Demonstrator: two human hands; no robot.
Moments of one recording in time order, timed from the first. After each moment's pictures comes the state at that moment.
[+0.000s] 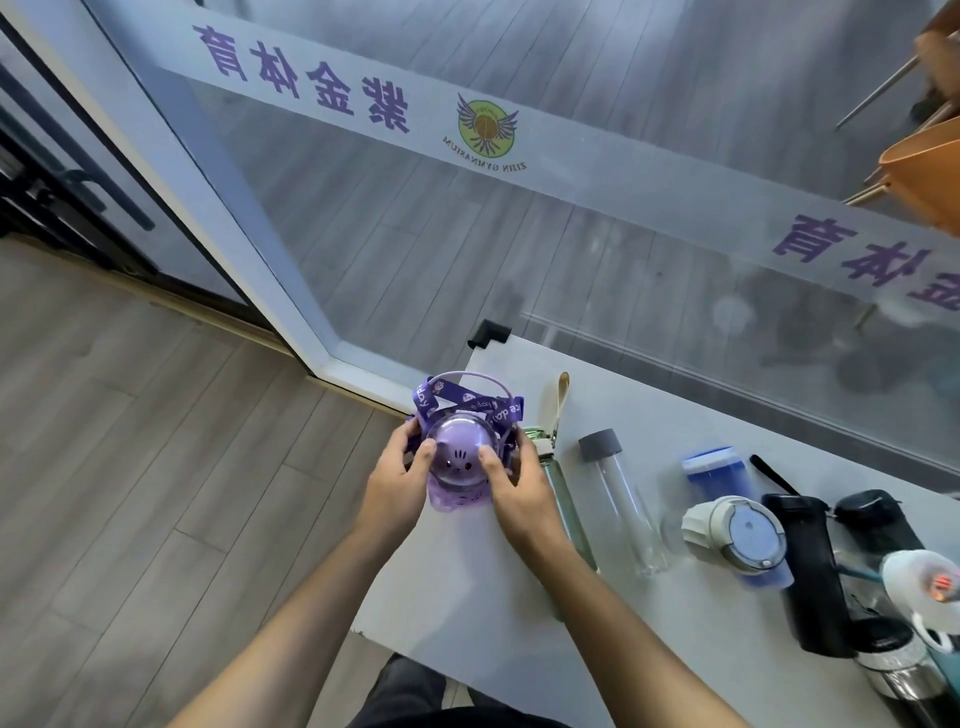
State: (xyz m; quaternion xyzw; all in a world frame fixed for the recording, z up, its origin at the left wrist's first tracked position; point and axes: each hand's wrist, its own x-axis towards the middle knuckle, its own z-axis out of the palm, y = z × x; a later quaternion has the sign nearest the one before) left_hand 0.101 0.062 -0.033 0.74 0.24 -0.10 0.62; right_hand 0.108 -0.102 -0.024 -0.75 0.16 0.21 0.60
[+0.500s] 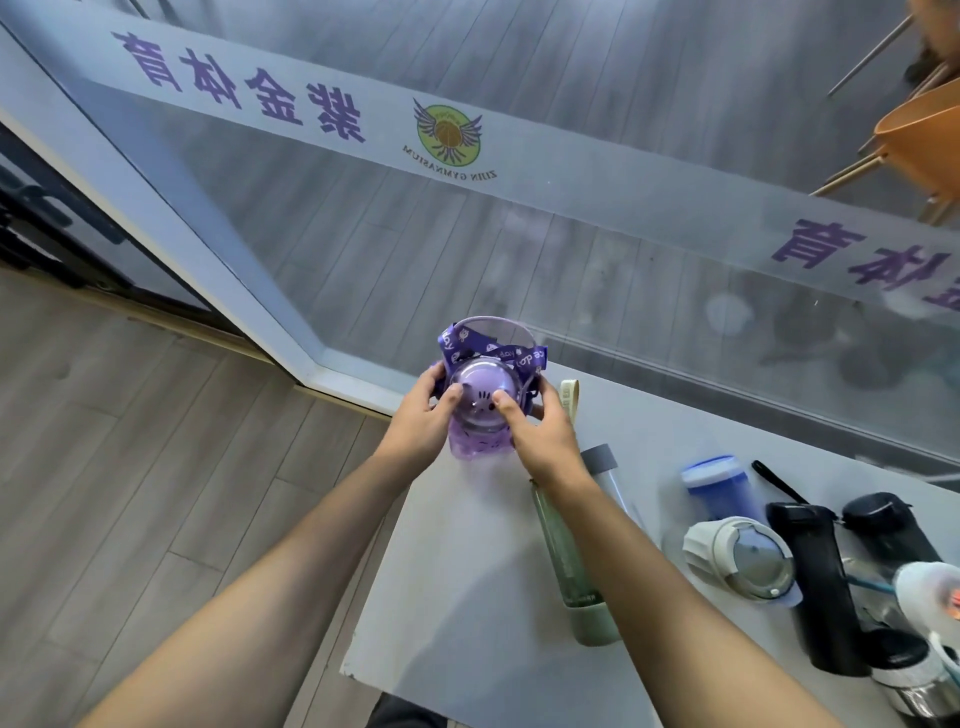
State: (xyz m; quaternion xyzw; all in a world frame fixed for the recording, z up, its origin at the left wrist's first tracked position) left_hand 0.217 0.036 -0.015 0.75 0.15 -0.16 0.62; right_hand 0.211 -0.126 -0.016 -0.75 0.19 0.15 0.62
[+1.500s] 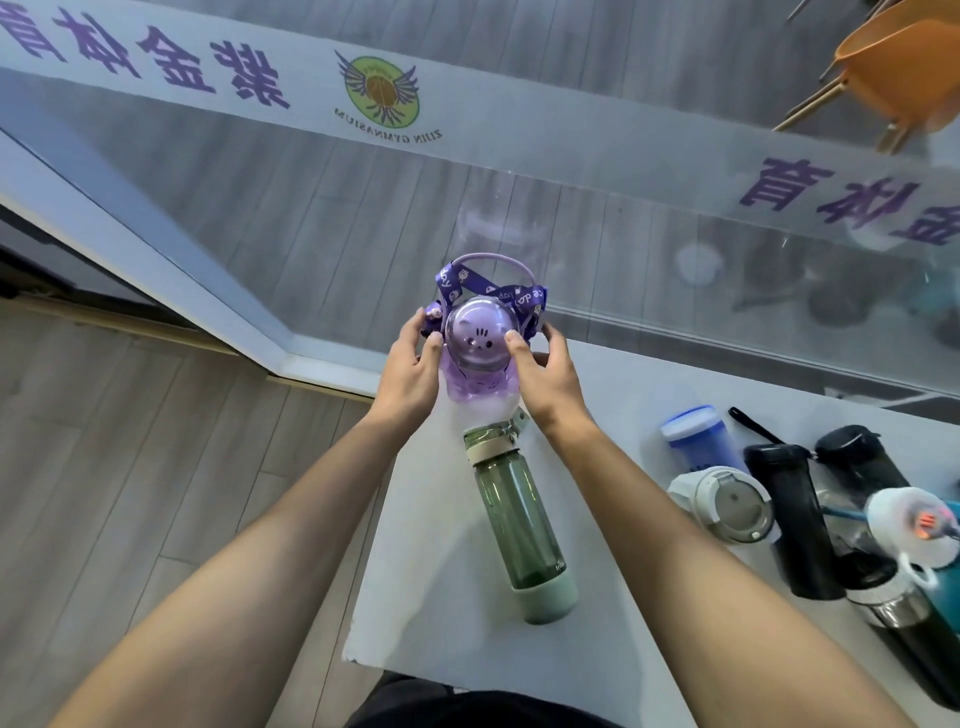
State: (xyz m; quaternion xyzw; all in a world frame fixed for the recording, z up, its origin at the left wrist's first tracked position) left_hand 0.254 0.018 -0.023 0.78 0.12 -0.14 0.60; right_hand 0.241 -0.153 -0.020 -0.76 0.25 0.14 0.58
